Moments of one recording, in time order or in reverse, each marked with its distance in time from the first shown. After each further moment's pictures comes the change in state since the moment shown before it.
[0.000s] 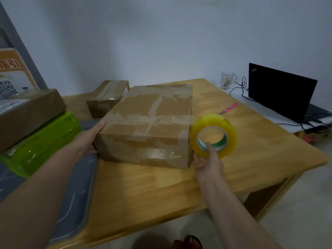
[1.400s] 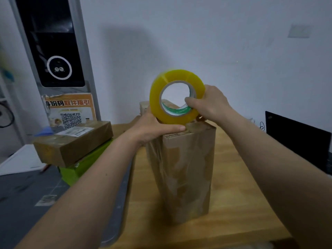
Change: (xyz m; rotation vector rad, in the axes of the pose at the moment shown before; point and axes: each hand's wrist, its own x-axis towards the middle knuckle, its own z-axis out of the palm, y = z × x) left_hand -0.140 0.139 0.017 0.214 -0.249 0.838; right_hand -0.166 -0.098 0.194 -1.516 -0.597 -1.086
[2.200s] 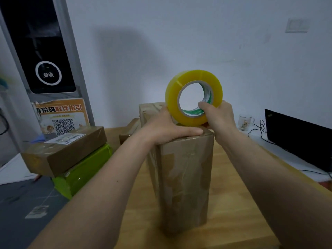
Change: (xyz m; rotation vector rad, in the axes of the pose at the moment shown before) left_hand 0.025 0.035 0.038 0.219 -0.063 -0.004; right_hand 0.005 0.053 0.013 0.570 0.250 0.251
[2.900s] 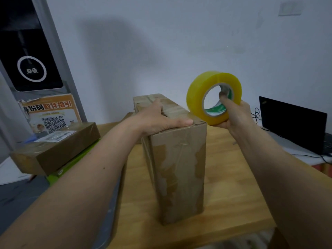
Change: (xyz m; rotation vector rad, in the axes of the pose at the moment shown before) left_hand 0.005 -0.002 -0.005 0.200 -0.146 -0.308; right_hand 0.025 0.044 -0.053 0.368 0.037 0.230
